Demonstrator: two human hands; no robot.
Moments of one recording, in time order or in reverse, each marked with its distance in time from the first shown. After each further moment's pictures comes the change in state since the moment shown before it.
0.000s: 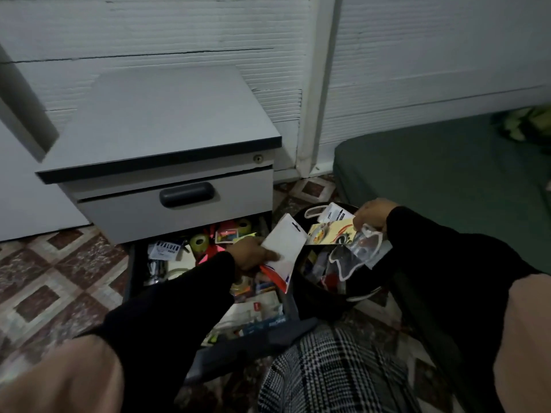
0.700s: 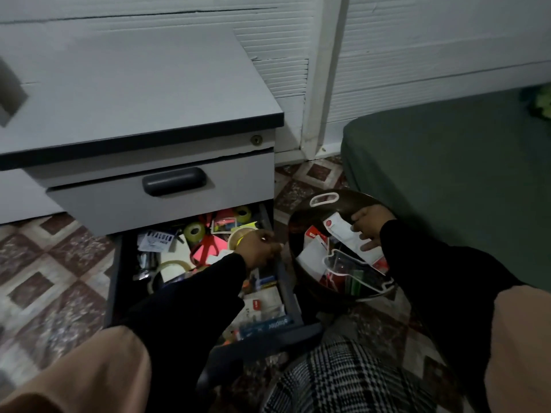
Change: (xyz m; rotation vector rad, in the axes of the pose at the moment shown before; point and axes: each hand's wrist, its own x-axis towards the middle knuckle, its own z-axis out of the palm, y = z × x) left_hand 0.068 -0.021 0.021 -0.016 0.170 0.038; right_hand 0.052 0.026 0.044 0.175 0.007 -0.017
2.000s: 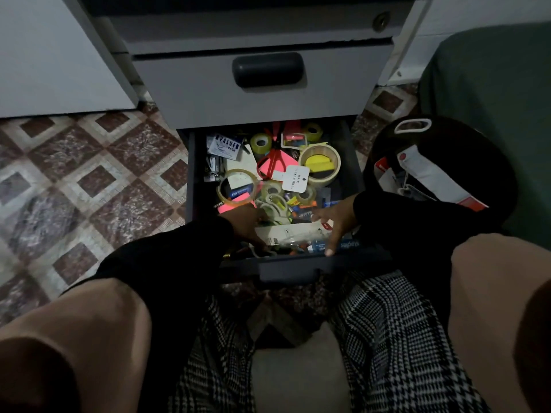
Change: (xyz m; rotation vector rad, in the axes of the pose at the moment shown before) left_hand -0.042 -0.153 -0.112 0.913 -0.316 0.046; right_hand -0.059 -0.043 0.200 -1.053 -0.913 -0.237
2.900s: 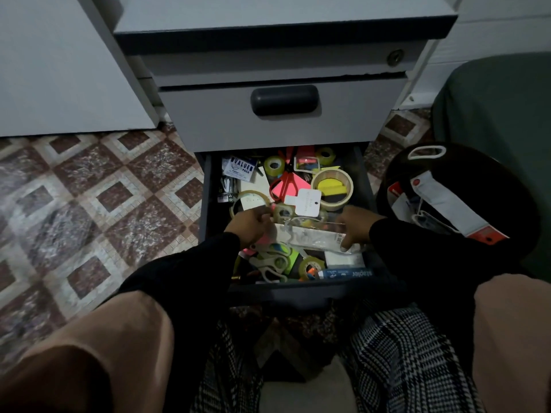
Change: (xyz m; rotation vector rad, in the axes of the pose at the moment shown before) left_hand 0.007 -0.011 -0.009 -0.461 0.387 -0.153; right_hand 0.009 0.006 -0.012 -0.072 0.436 0.005
